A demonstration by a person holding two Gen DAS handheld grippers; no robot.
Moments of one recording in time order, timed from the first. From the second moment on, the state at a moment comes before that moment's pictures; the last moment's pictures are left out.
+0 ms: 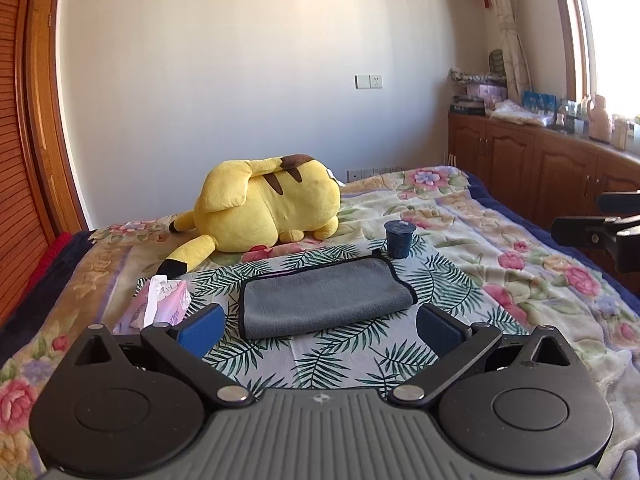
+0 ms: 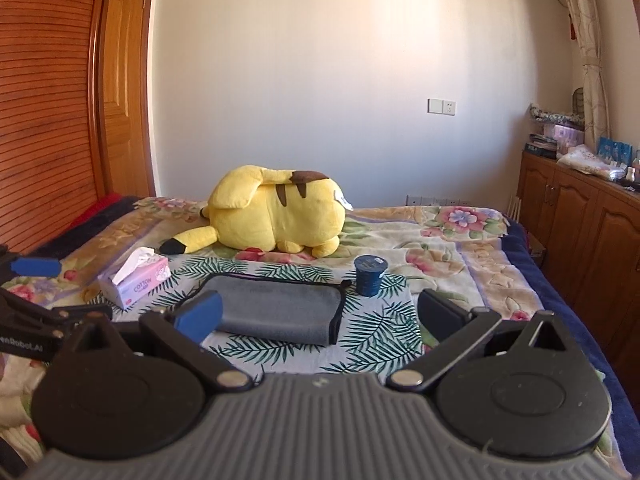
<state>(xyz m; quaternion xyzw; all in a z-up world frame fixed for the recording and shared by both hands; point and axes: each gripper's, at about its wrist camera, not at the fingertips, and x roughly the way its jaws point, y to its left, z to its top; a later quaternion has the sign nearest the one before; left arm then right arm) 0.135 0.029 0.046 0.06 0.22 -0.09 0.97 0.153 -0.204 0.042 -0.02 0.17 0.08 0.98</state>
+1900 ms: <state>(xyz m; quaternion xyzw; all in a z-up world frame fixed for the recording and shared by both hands) 0.047 -0.002 -0.009 0.06 0.24 -0.06 0.97 0.080 -0.234 -0.023 0.02 0.18 0.07 0.98</state>
